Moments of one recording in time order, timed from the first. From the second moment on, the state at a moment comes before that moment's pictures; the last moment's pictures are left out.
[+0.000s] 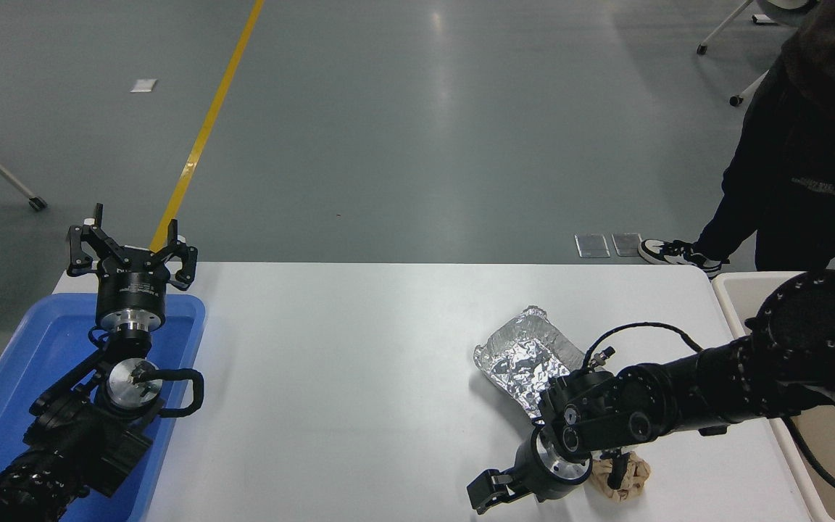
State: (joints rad) left arm -0.61 0.17 -1.01 -0.40 -0.12 -0.52 -0.58; right arm 1.21 -0.04 -0.85 1.13 -0.47 0.28 -0.12
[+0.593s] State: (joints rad) left arm -0.61 0.17 -1.00 -0.40 -0.12 -0.52 -0.59; right arm 1.36 -0.11 -0.86 1.21 -0.45 0.31 -0.12
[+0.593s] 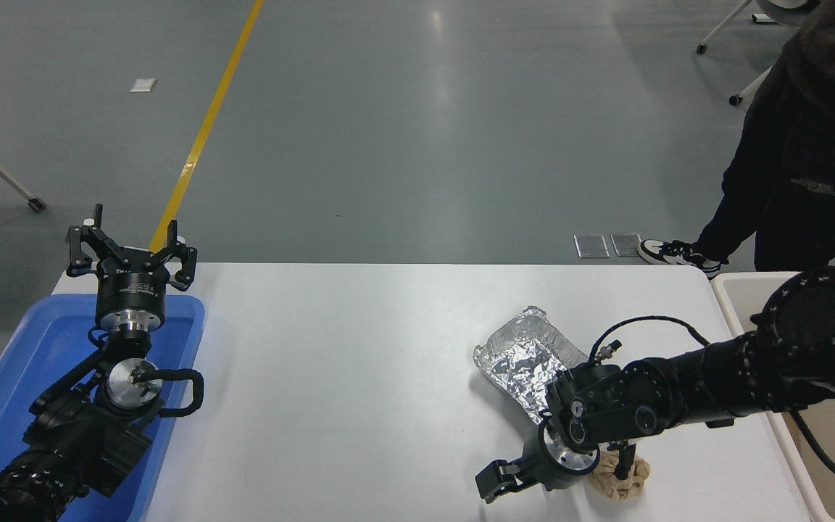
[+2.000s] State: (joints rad) left arm -0.61 0.17 -1.00 -0.40 -0.12 -0.52 -0.59; right arm 2.21 -0.57 -1.00 1.44 -0.48 0.59 -0.12
